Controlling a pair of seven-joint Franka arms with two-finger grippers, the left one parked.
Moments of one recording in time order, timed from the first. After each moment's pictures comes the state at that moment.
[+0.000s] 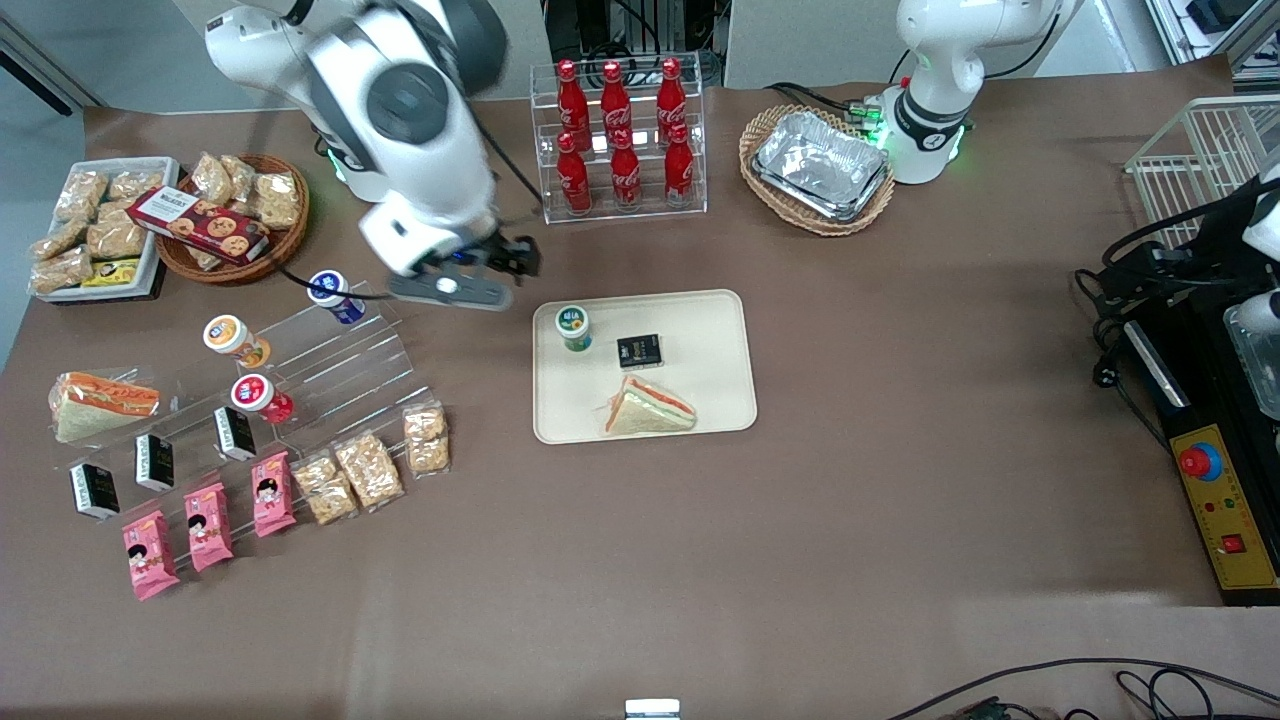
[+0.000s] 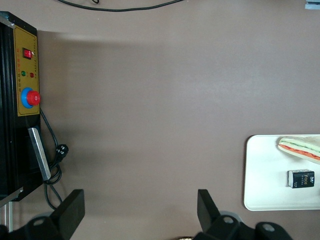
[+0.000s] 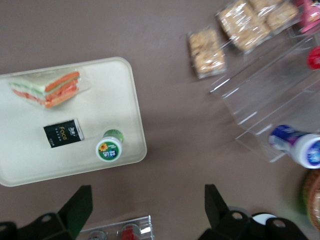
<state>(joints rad) 0.24 0.07 0.38 -1.72 -0.03 1.65 0.76</state>
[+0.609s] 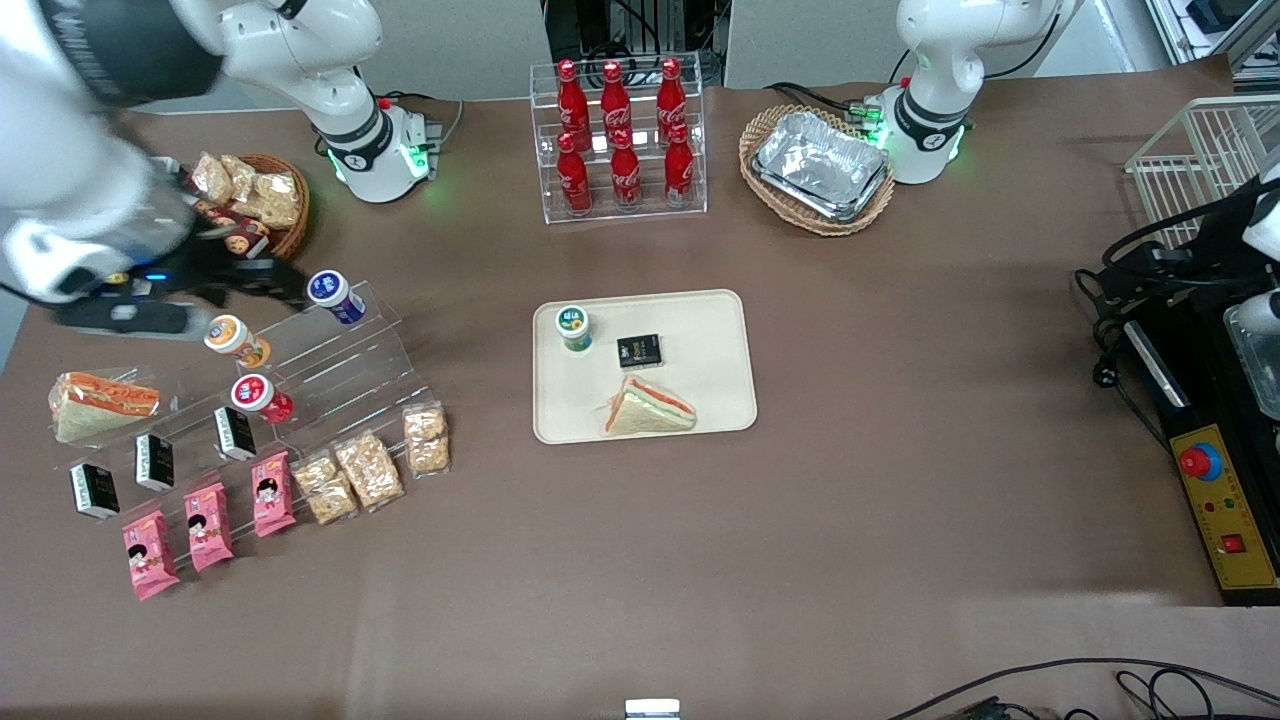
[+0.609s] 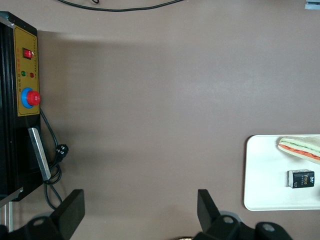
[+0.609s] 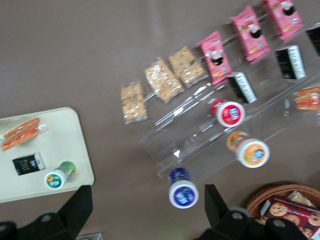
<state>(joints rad) 0.19 -0.05 -0.04 -1.66 0.02 1.57 0.29</state>
